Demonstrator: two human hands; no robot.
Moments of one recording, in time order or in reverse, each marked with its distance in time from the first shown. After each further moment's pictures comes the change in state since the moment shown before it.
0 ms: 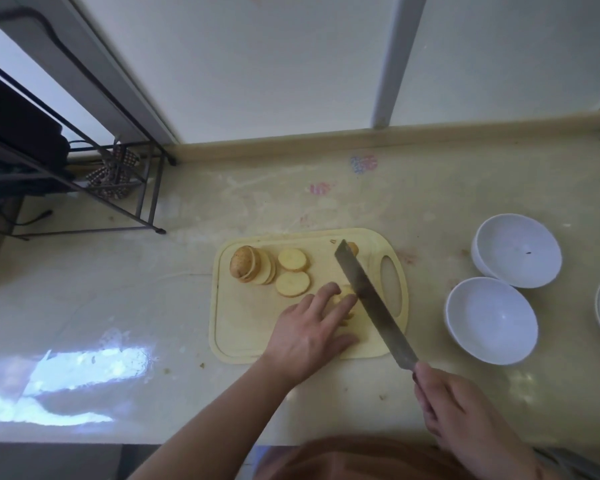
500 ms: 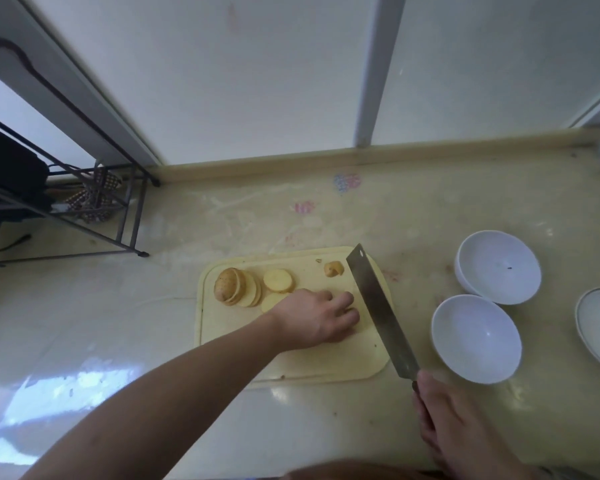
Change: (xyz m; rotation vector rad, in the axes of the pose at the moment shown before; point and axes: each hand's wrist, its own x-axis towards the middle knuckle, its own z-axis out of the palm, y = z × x) left_hand 0.071 -0.037 0.012 0.126 -0.117 0.550; right_hand 0.009 0.007 -0.009 0.155 0.065 0.178
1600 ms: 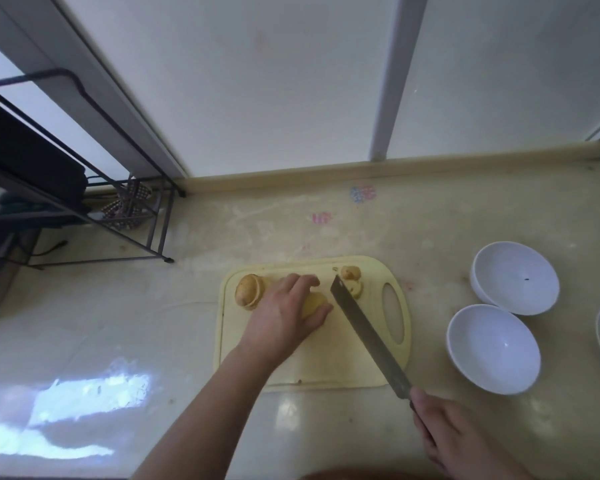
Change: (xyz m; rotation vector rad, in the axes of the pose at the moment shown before) left_hand -0.031 0.013 -0.074 -0.332 0.090 -0.856; right_hand -0.001 -0.005 0.010 -0.106 -0.120 0.009
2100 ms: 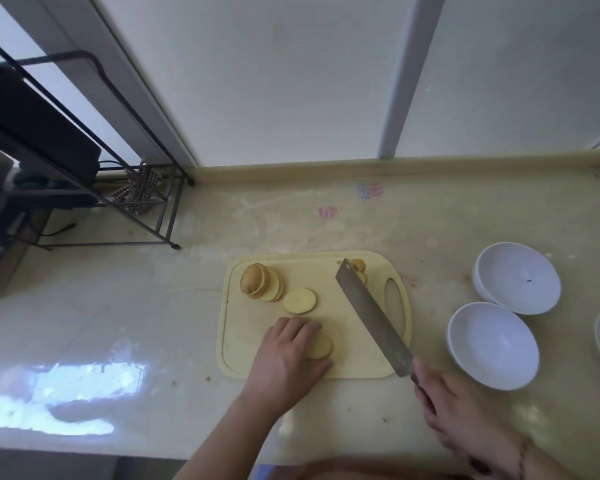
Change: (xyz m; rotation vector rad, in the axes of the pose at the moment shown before) left_hand -0.073 -0.008 0.051 0.054 0.055 0.038; right_hand 0.012 -0.010 -0.011 0.032 -0.070 0.019
